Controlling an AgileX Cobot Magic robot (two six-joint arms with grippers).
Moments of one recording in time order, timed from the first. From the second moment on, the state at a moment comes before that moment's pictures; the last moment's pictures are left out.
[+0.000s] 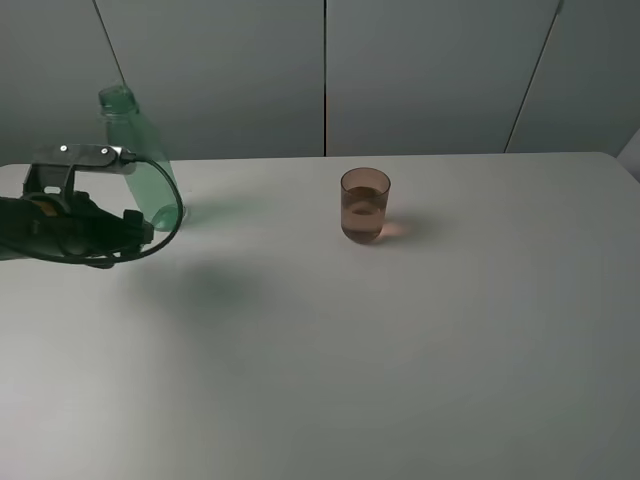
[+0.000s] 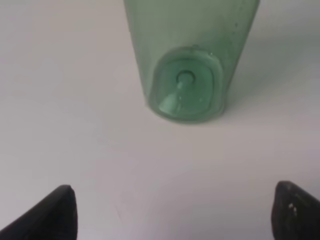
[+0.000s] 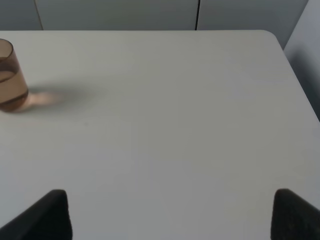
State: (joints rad) left arm -0.22 1.73 -0.57 -0.22 -0.33 0.13; right arm -0.03 0.00 -0.50 -0.04 1.10 -0.01
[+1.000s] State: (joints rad) left arm -0.07 0.36 -0.62 -0.10 0.98 0.14; right arm -0.03 0.00 -0.50 -0.04 1.10 -0.01
